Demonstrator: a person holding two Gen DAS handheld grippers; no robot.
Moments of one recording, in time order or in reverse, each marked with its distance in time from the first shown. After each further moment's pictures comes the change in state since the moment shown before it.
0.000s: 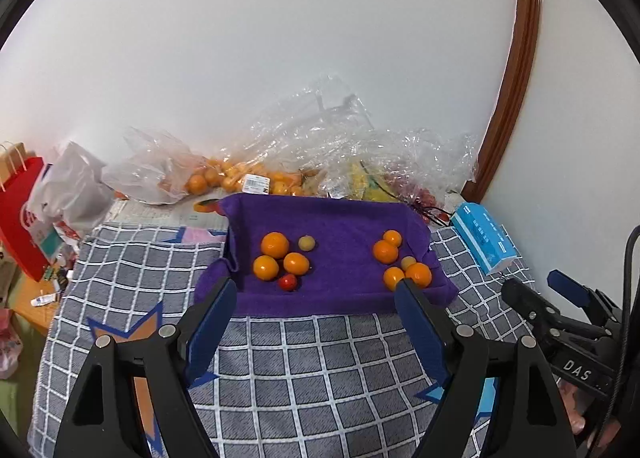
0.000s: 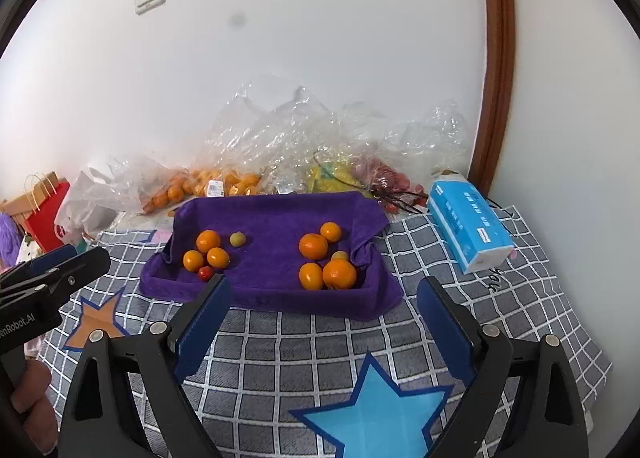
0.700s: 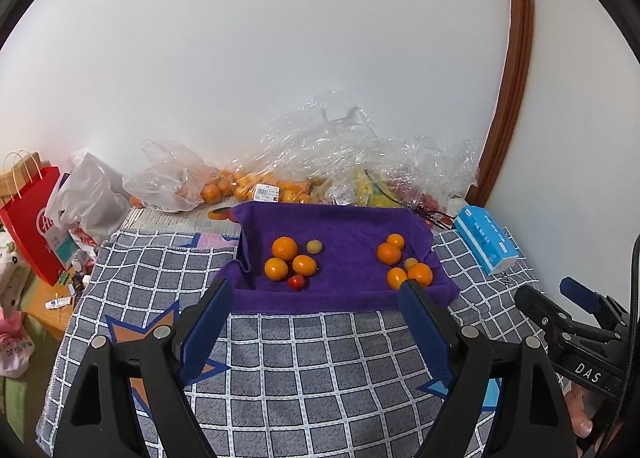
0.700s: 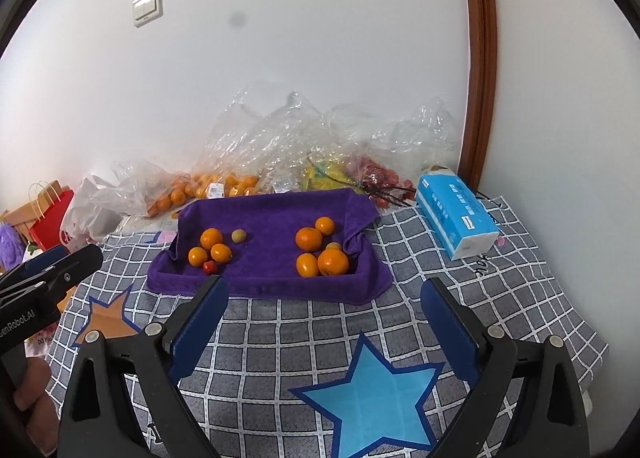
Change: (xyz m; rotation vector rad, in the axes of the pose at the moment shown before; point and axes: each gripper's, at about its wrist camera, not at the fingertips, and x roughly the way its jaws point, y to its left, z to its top) left arm -0.024 -0.005 -0.008 0.012 -0.037 0.037; right arm -0.024 -0.006 -0.012 0.016 -0.010 -0.019
